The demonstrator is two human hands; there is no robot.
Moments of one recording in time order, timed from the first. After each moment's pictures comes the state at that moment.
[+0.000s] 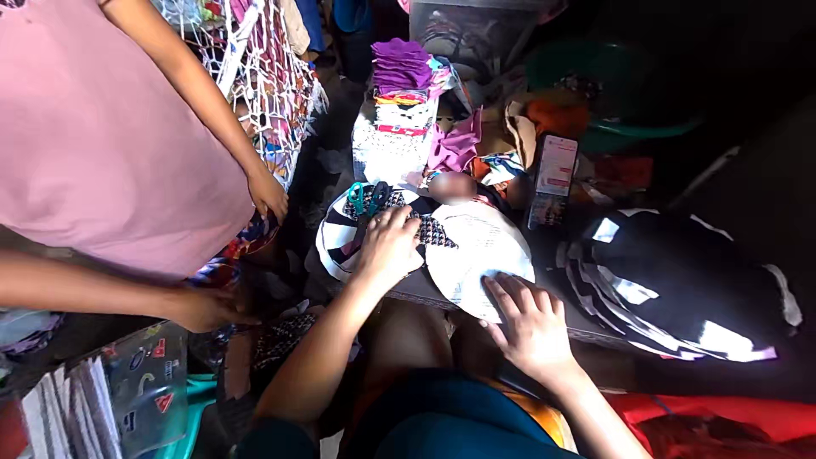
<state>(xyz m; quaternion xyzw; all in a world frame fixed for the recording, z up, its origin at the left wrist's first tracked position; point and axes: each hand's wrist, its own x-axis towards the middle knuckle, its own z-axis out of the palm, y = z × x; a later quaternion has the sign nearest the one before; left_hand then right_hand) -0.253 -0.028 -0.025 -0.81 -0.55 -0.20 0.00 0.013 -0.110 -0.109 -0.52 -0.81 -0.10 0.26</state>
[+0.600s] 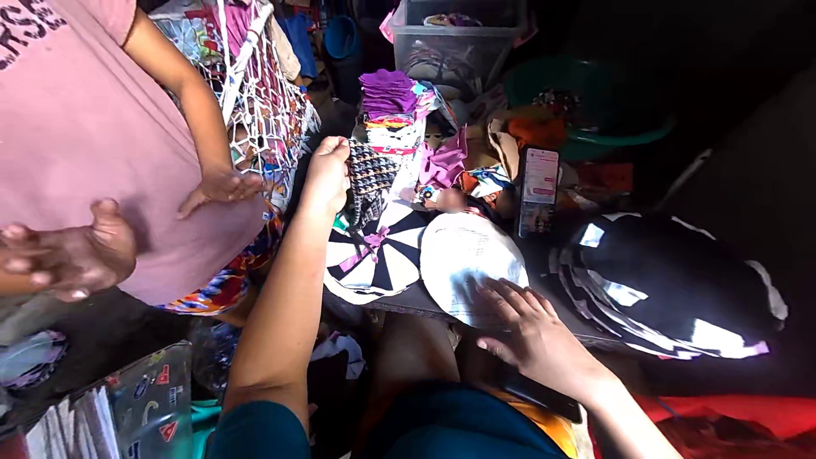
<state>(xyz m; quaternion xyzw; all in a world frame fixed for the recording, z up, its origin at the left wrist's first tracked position) -0.300 0.044 0.088 -0.47 -0.51 -0.59 -0.42 0.011 -0.114 -0.058 -0.47 -0.85 0.04 0.23</state>
